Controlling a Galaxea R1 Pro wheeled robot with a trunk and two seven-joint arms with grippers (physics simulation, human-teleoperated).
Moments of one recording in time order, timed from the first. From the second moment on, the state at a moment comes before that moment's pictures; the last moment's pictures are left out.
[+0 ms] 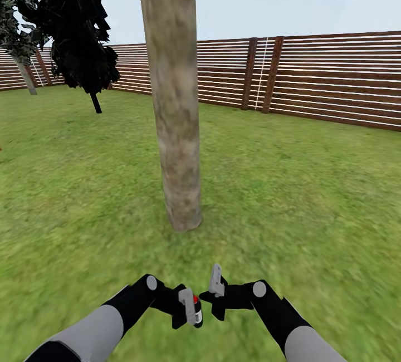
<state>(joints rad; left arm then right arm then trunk) -0.71 -0.08 -0.41 -0.35 -0.54 -0.12 -0.87 -0.58 0.08 0.15 -0.58 0.59 -0.28 0.88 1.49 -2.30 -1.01</state>
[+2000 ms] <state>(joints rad) -0.72 0.16 0.36 -0.11 -0.43 0.27 -0.07 -0.46 -0.10 -0.05 -0.08 0.16 -0.57 -0.25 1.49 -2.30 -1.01</state>
